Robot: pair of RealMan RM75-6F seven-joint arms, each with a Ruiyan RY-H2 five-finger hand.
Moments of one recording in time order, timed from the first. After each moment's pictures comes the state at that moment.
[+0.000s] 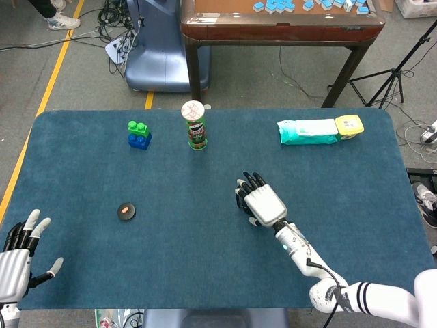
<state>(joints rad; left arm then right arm) 0.01 -1.16 -0.01 -1.74 1.56 1.60 0.03 0.69 -1.58 0.18 -1.54 -1.22 1.00 -0.70</state>
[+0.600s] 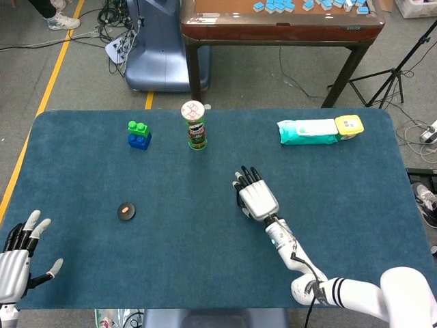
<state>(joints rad) 0.01 -1.15 -0.01 -1.73 1.56 1.59 -0.01 0.73 -1.75 0.19 -1.32 -1.19 1.06 -0.72</state>
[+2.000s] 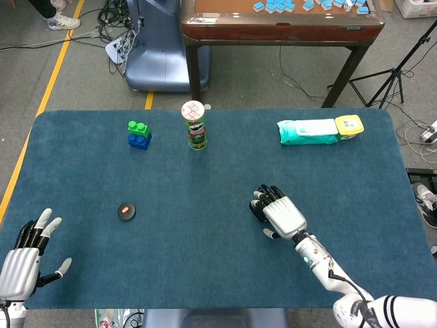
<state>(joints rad) 0.00 -1.14 0.00 -1.77 1.59 1.57 0.03 0.63 -1.41 0.06 -1.70 -1.19 1.01 -0.61</state>
